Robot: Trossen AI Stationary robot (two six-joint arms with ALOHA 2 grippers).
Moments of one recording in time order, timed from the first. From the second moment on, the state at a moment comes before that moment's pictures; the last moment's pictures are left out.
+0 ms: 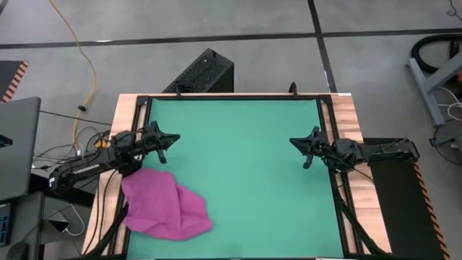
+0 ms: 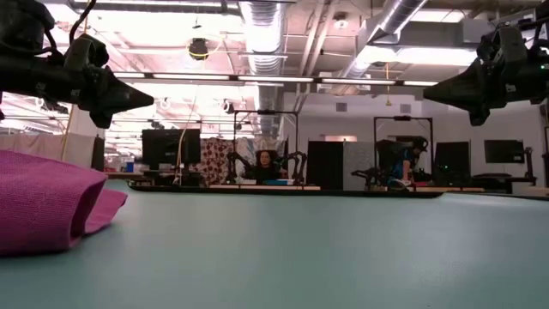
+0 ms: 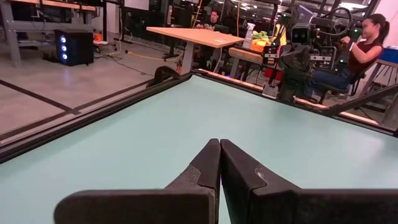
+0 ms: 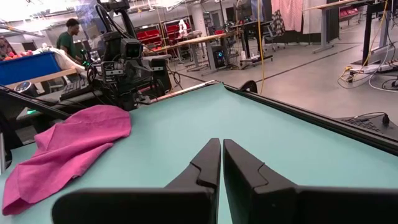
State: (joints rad) left arm 0.38 0.02 0.01 0.03 0.01 -0.21; right arm 0.09 0.08 0.03 0.04 0.47 0.24
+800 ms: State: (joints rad) left arm 0.38 0.02 0.01 0.05 -0.06 -0.41; right arm 0.08 0.08 0.03 0.06 0.43 0.27
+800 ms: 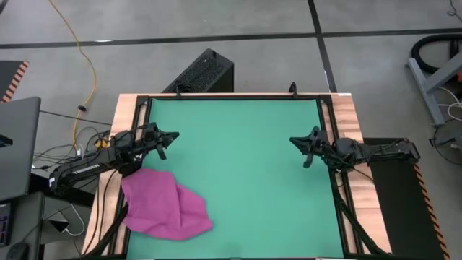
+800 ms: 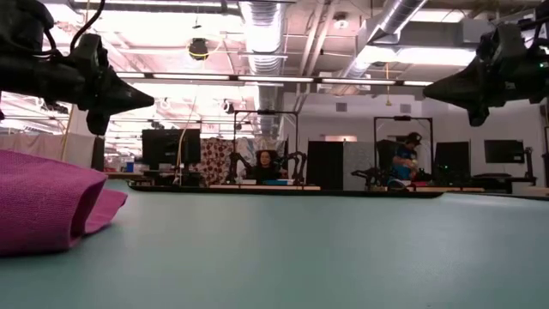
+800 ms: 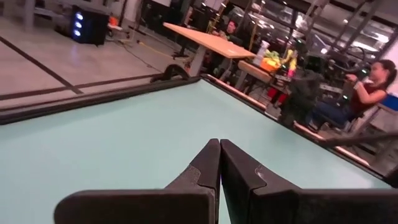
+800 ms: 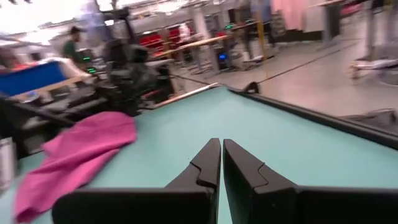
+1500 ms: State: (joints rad) left arm 0.13 0.20 0.26 -0.09 0.19 -0.35; right arm 0.17 0.25 0.03 0.29 0.35 0.15
